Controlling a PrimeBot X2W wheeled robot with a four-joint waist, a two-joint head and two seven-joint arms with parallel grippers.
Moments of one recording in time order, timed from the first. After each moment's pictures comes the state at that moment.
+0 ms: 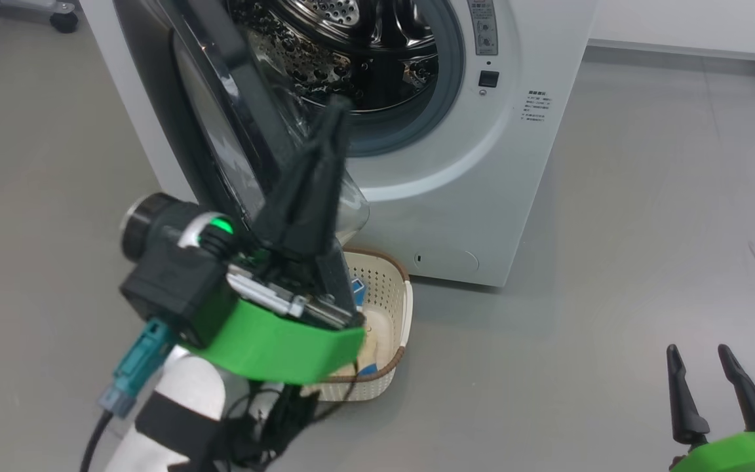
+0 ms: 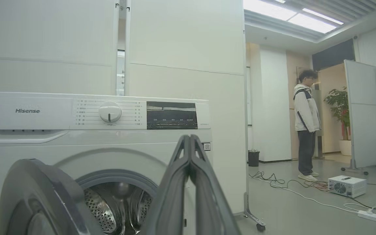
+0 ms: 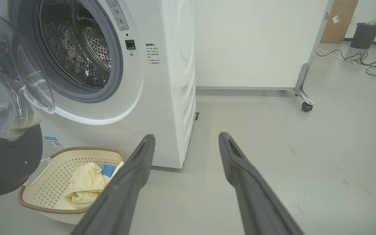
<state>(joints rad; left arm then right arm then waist) -0.45 0.05 -0.37 -0.25 -0.21 -0.02 -0.03 0.16 -0.03 -0.20 0.14 0.10 0.13 -0.22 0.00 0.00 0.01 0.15</state>
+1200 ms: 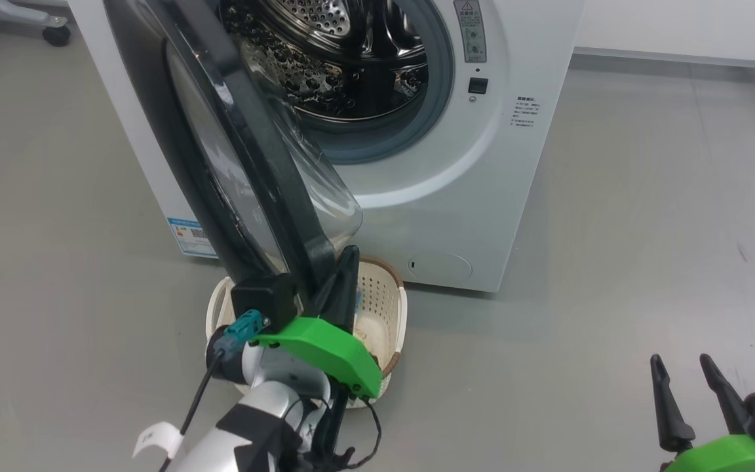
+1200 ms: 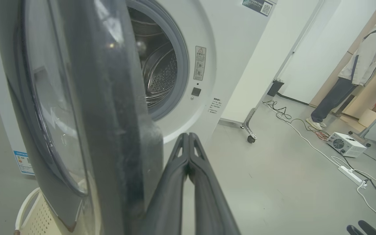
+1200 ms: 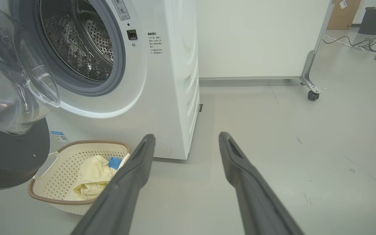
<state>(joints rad) -0.43 0.05 -0.66 0.21 -0.63 0.21 -0.08 0.16 -0.03 -0.17 0.17 0.12 0.13 -0.19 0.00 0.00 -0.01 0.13</state>
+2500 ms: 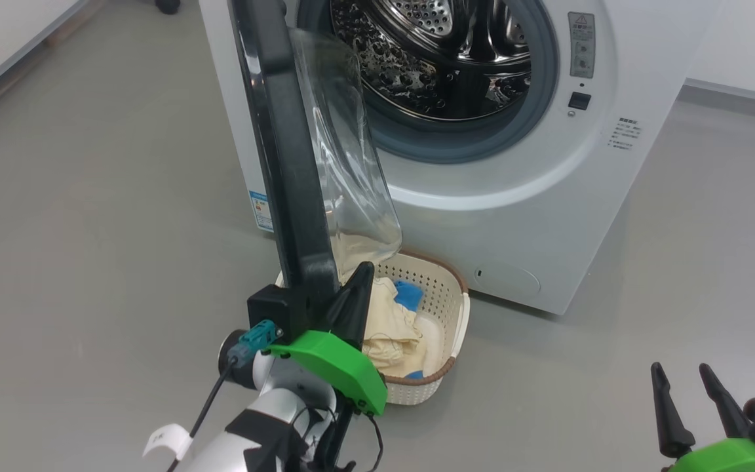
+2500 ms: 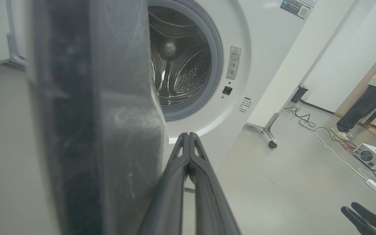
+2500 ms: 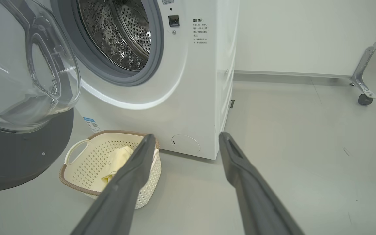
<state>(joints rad) -0.45 0.05 -0.71 0.31 -0.65 0.20 -0.13 0.16 -0.03 -0.17 0.20 0.15 0.13 -0.17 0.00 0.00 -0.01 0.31</state>
